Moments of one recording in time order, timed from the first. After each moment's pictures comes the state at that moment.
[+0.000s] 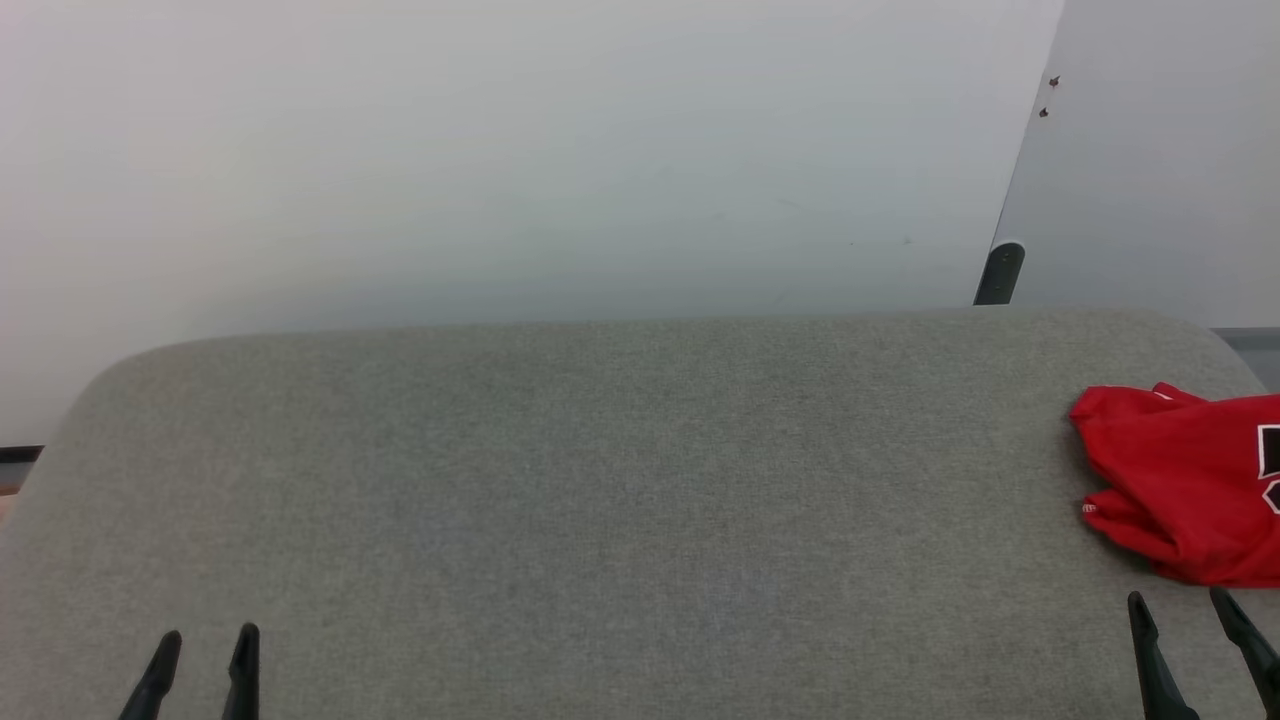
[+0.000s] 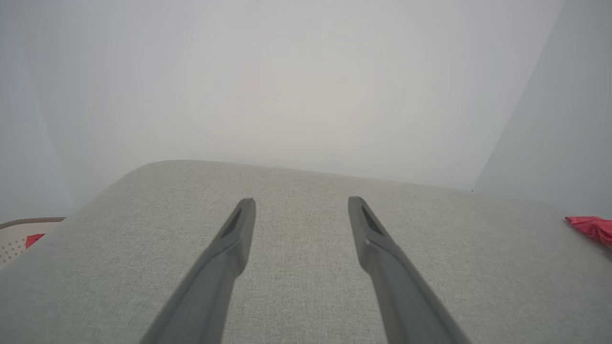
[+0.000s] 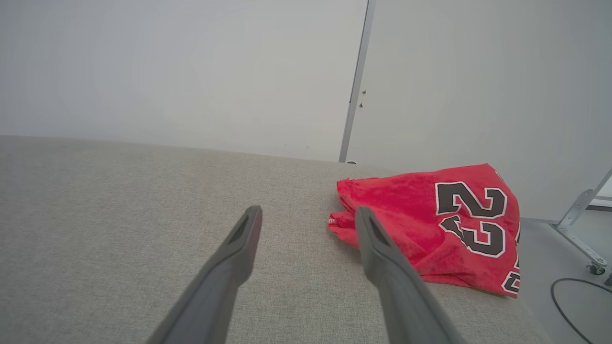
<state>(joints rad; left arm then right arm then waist) 0.24 0.37 0.07 0.05 -0.53 -0.13 -0.26 0.09 -0.26 -0.07 0.23 0.17 0.13 -0.26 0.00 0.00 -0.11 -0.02</state>
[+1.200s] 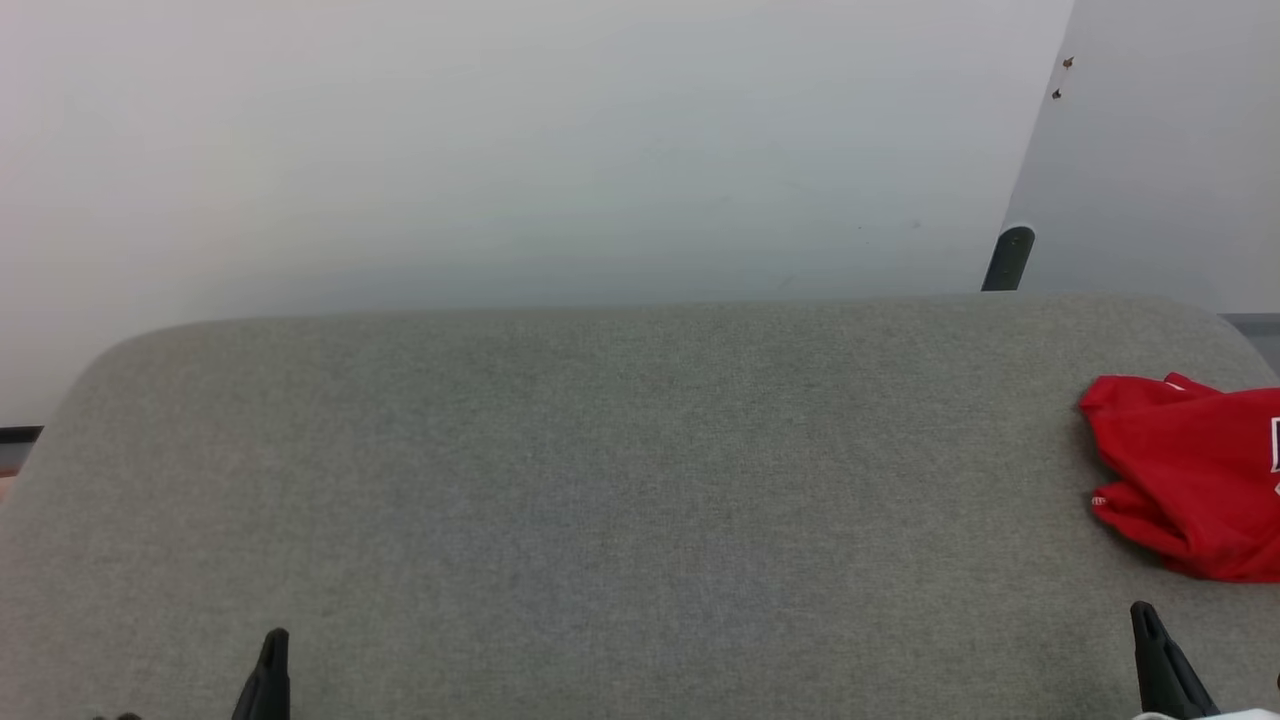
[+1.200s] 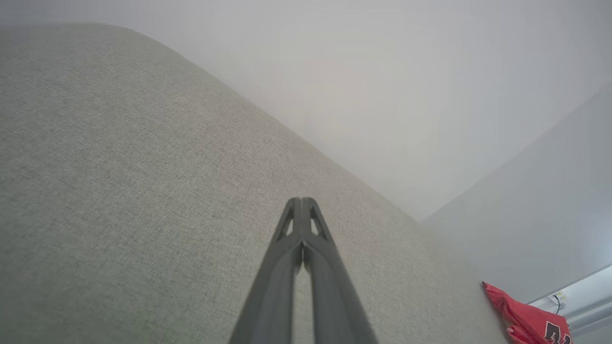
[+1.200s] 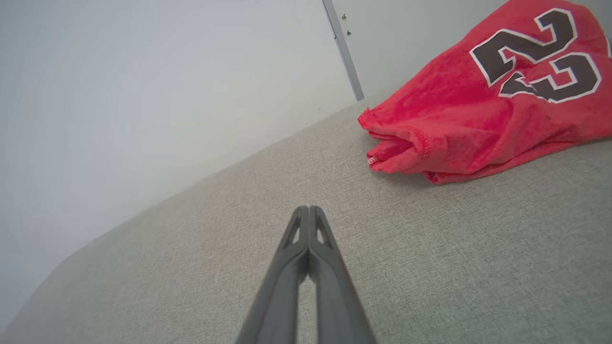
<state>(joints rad) 0.15 0.22 0.06 0.17 -0.88 -0.13 -0.14 0.06 -0.17 -0.07 0.28 0.63 0.13 -0.13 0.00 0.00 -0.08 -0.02</state>
